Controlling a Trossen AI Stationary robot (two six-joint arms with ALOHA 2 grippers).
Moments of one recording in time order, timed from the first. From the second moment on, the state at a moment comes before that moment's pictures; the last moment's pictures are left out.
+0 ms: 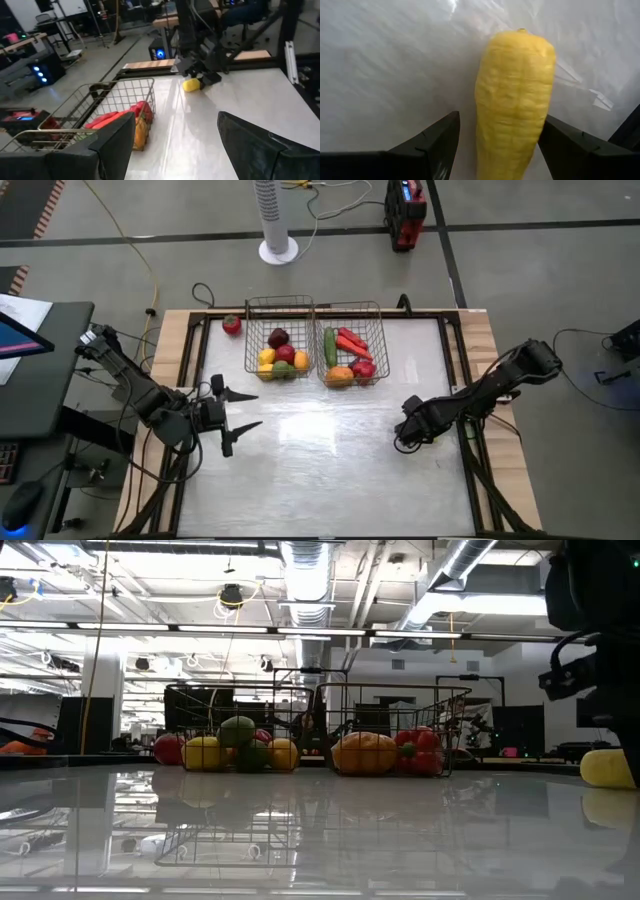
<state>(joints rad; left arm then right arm) -0.71 0.93 0.81 -0.25 -0.94 -0.14 0.41 1.41 0.68 -0.99 0.11 1.34</state>
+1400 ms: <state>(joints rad) -0.71 0.94 0.81 -0.26 -1.00 -0.12 0.07 1.41 1.17 -0.62 0.68 0.34</state>
